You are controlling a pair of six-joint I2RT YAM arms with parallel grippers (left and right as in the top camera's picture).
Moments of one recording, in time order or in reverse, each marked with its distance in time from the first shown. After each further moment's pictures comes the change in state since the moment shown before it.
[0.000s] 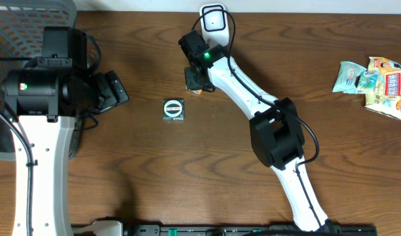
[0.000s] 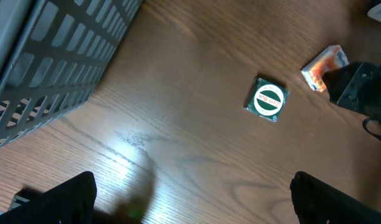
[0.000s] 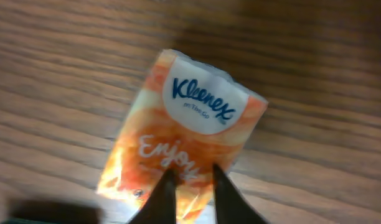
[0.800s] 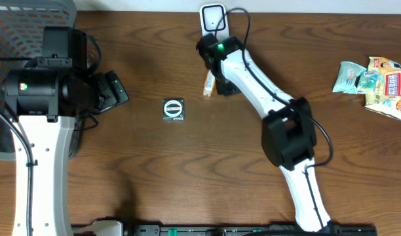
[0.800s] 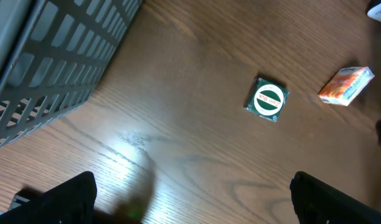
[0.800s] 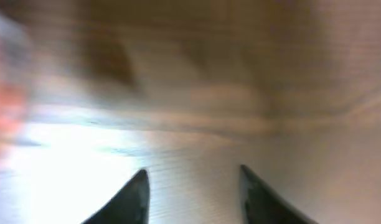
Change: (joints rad) left arm 0.000 0.000 0.000 0.000 0.000 0.000; right arm -0.061 -0.093 -0.016 -0.353 0.320 0.002
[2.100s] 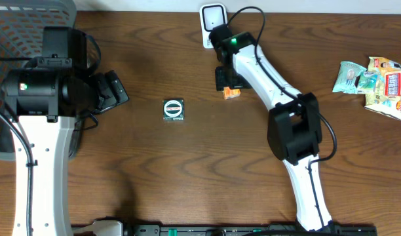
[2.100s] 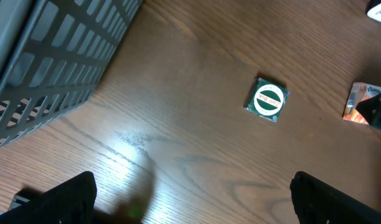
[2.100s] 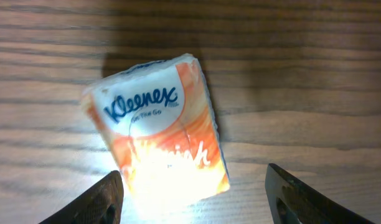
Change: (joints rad) left arm 0.000 0.000 0.000 0.000 0.000 0.000; right arm -0.088 0.036 0.000 0.089 -0.274 -0.027
